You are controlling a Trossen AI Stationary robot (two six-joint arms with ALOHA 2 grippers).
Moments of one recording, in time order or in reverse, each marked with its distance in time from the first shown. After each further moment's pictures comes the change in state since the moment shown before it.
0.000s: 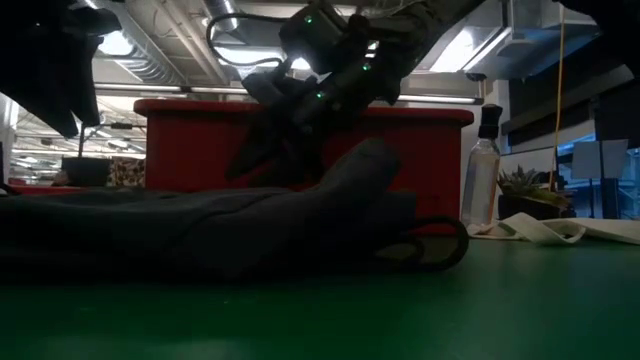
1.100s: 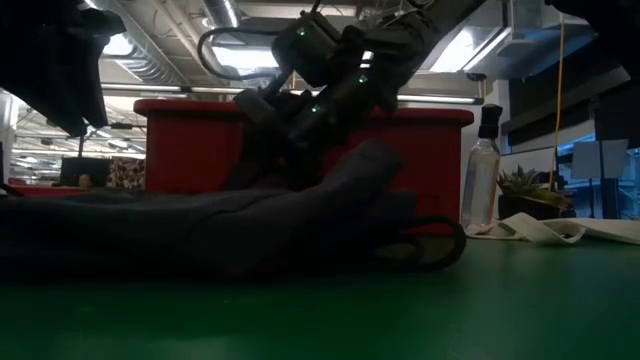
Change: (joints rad) left arm 0.014 0.000 0.000 0.055 -0.004 0.001; right arm 0.008 0.050 0.014 0.007 0.007 0.055
